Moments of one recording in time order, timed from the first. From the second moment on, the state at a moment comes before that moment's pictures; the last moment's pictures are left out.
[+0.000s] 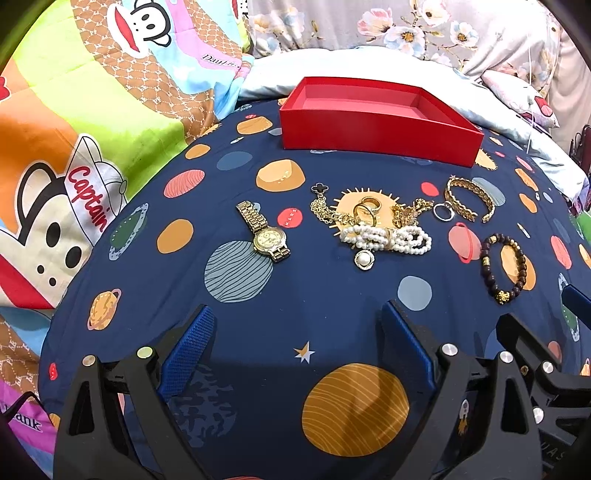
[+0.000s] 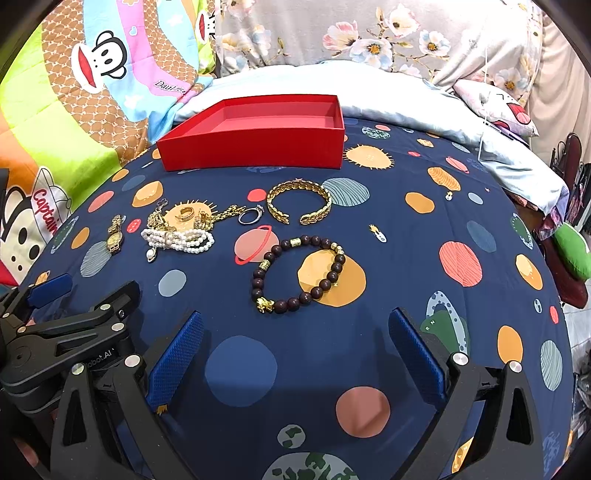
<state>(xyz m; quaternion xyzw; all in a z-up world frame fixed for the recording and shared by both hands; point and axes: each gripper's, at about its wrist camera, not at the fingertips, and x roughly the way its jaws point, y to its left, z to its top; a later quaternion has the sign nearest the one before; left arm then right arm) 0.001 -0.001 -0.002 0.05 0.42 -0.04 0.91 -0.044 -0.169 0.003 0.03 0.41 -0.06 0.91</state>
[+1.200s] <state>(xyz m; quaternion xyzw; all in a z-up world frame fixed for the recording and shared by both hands) 0.004 0.001 -0.003 0.05 0.42 -0.03 0.90 -0.044 -0.169 0.002 0.03 0.41 -0.06 0.91</state>
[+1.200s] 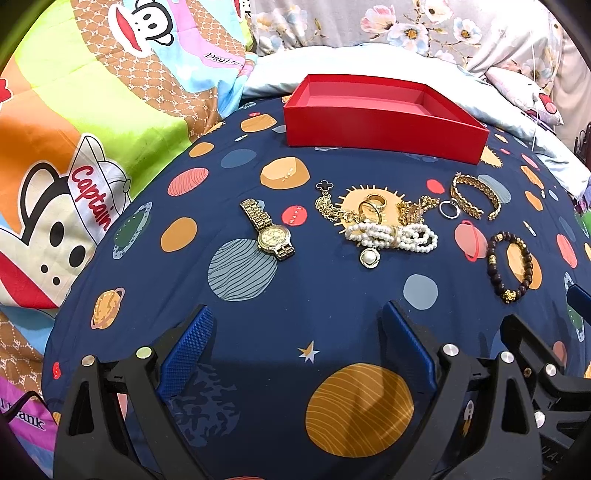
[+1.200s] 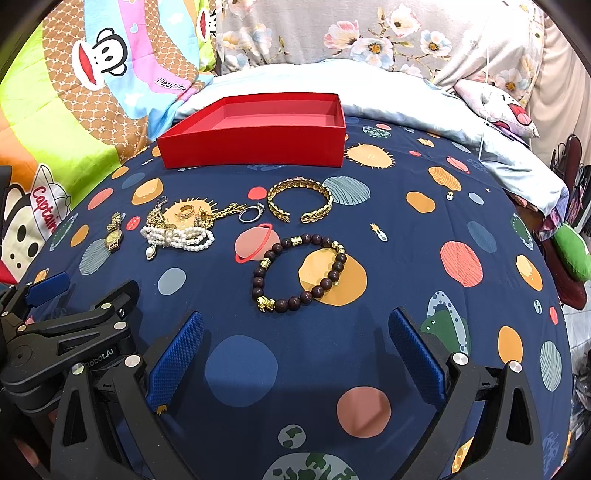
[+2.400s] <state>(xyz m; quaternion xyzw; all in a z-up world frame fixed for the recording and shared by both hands) 0.005 0.035 -0.001 -0.02 0.43 -0.02 0.90 -0.047 -0.175 0.002 0.03 0.41 -0.05 0.91</state>
